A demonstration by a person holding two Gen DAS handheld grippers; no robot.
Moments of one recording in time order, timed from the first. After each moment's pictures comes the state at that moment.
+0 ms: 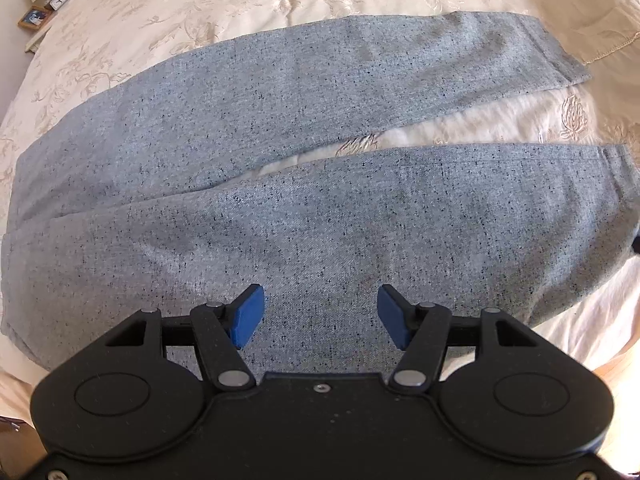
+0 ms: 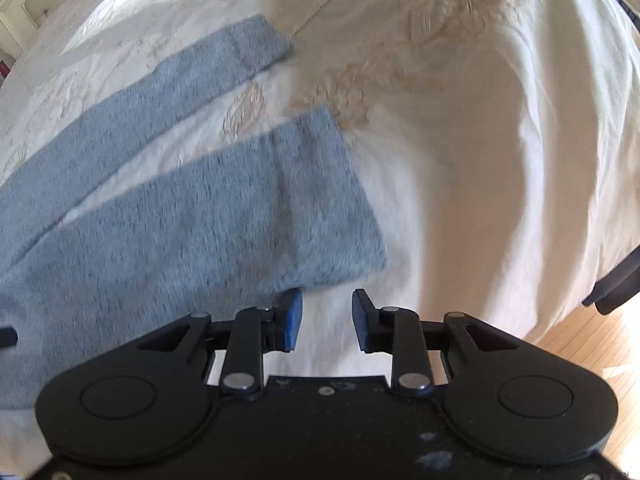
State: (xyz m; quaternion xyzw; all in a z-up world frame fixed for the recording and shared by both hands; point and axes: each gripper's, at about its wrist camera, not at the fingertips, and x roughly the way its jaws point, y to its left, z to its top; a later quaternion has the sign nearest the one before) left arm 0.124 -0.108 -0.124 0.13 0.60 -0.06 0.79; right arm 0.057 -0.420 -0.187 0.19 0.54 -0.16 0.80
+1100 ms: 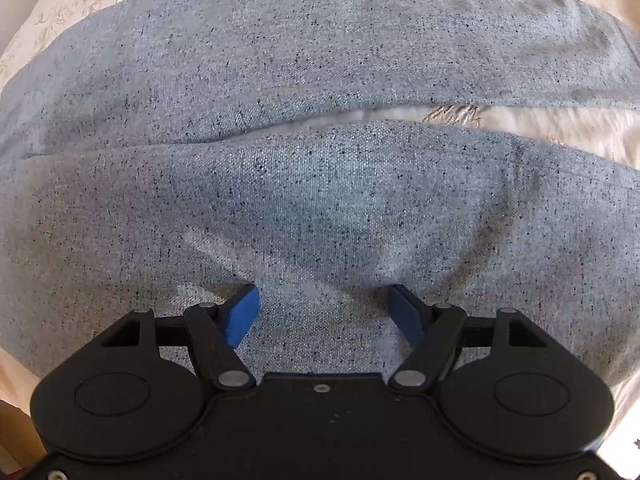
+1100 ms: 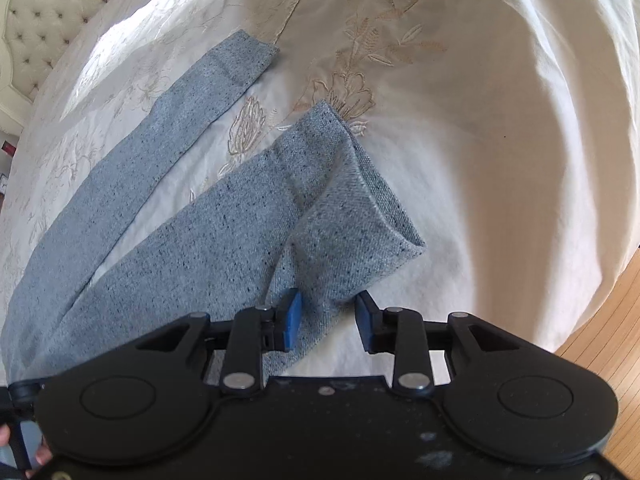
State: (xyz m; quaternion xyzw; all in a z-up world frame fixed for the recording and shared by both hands) left arm 0.178 -0.077 -0.191 0.07 0.64 0.00 0.76; right arm 0.058 -0.424 -0.216 0.32 0.51 -0.17 0.78
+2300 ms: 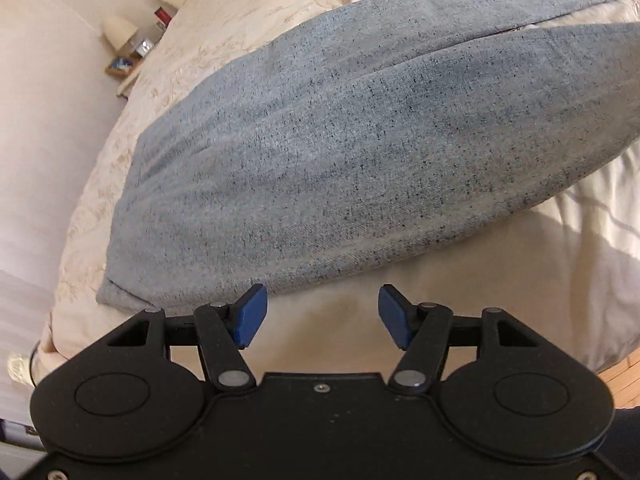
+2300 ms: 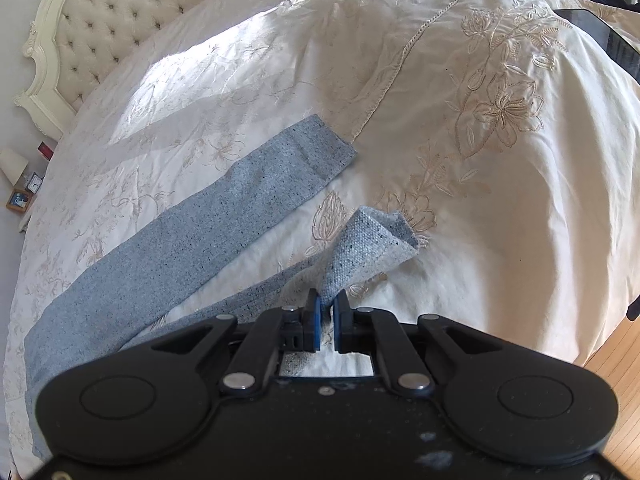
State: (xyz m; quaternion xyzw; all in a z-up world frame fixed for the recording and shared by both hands) left arm 0.028 0.016 -0.156 0.26 0.49 0.05 0.83; right arm 0.066 -0.408 -0.111 0.26 0.45 -0.14 0.84
